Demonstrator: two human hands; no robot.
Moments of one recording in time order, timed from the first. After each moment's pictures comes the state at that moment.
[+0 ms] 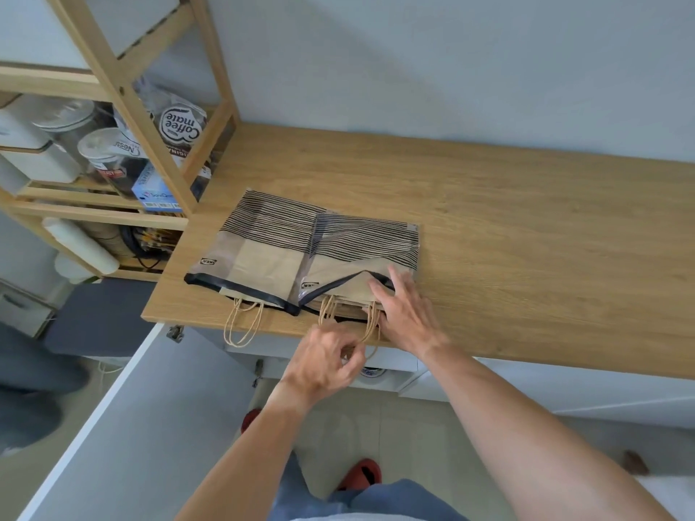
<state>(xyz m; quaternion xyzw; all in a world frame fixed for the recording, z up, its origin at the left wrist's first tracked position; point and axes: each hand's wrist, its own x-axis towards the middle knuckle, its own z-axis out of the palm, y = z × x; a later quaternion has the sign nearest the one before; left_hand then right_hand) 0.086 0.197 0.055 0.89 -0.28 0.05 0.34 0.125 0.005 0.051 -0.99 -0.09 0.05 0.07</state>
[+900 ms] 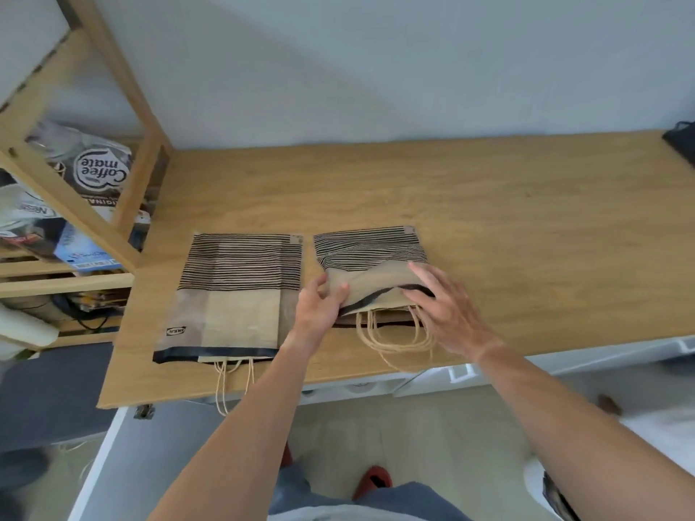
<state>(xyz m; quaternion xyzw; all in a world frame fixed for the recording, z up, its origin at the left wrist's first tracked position) 0.216 0.155 0.078 0.72 0.12 -0.27 0.63 0.128 -0.077 0.075 -0.98 -0.11 -0.12 0.06</state>
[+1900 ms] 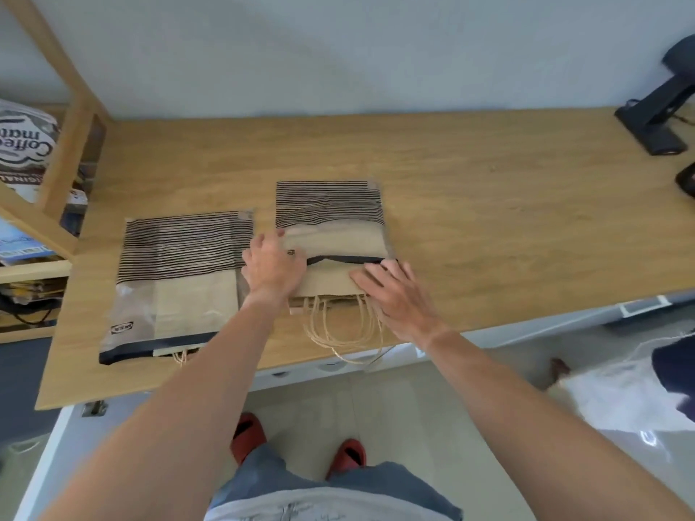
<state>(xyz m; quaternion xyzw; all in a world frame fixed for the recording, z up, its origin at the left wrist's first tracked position) 0.250 0.140 0.082 0.93 0.02 -0.13 0.36 0.121 -0.052 0.074 -0.99 -0.12 -0.10 -0.01</state>
